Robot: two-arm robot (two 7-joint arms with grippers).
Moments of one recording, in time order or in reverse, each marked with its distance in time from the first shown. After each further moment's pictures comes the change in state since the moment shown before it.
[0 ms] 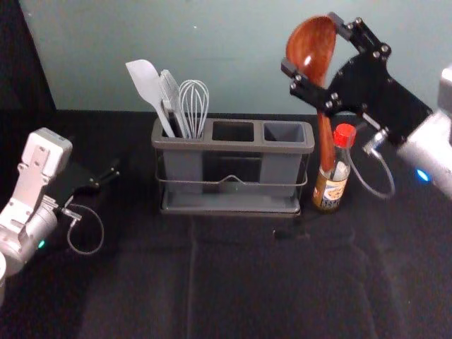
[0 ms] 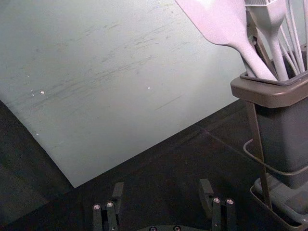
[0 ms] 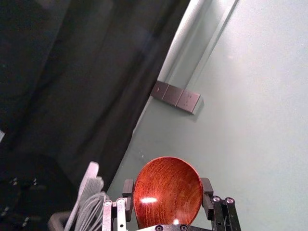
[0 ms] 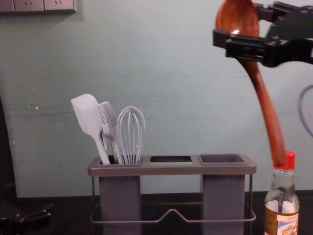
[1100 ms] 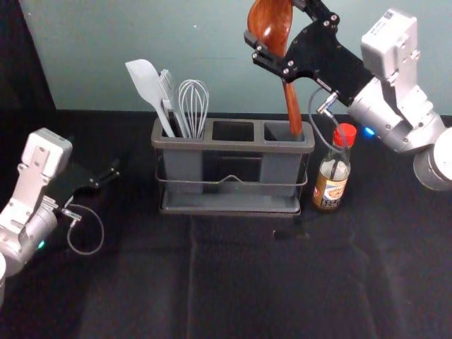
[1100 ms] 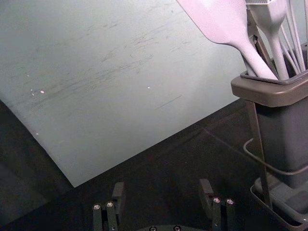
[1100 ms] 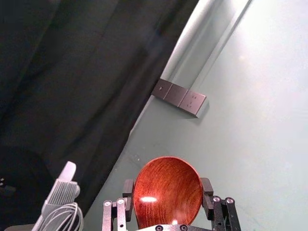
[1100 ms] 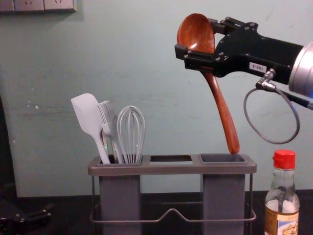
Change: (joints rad) left arm 0.000 0.000 0.000 0.000 0.000 0.000 0.000; right arm 0.286 -0.099 -0.149 0.361 -0.066 -0.133 -0.016
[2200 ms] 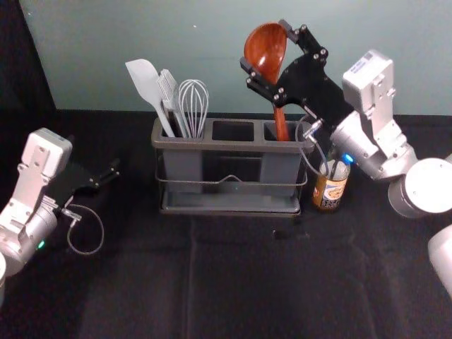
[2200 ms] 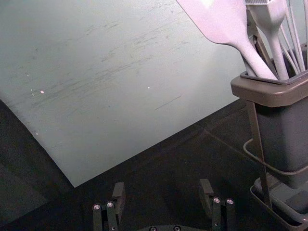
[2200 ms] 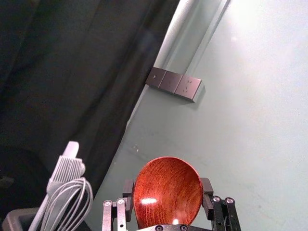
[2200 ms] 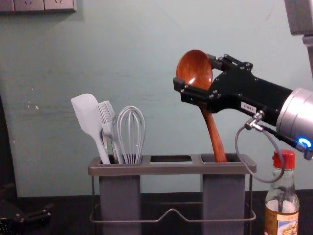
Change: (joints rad) left arm 0.000 0.000 0.000 0.000 0.000 0.000 0.000; right arm -0.032 -0.081 0.008 0.146 -0.036 -0.113 -0.054
